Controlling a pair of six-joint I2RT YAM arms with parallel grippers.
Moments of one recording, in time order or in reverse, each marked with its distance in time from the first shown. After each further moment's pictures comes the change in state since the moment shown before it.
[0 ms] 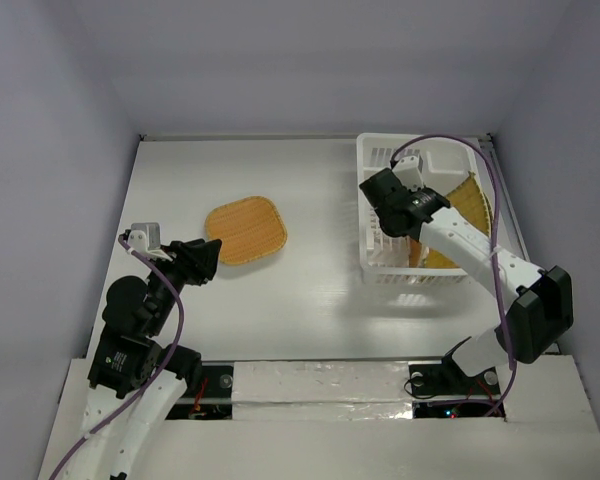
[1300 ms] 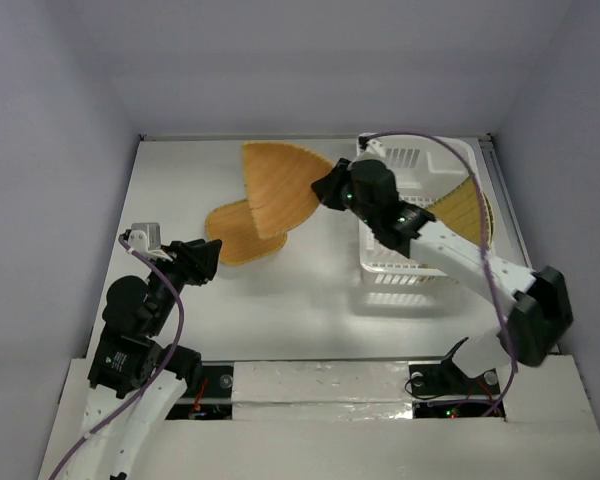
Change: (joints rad) left arm -0.001 0.001 0.000 0.000 0.003 0.000; right arm 0.114 -0.110 -0.074 0.843 -0.663 0.322
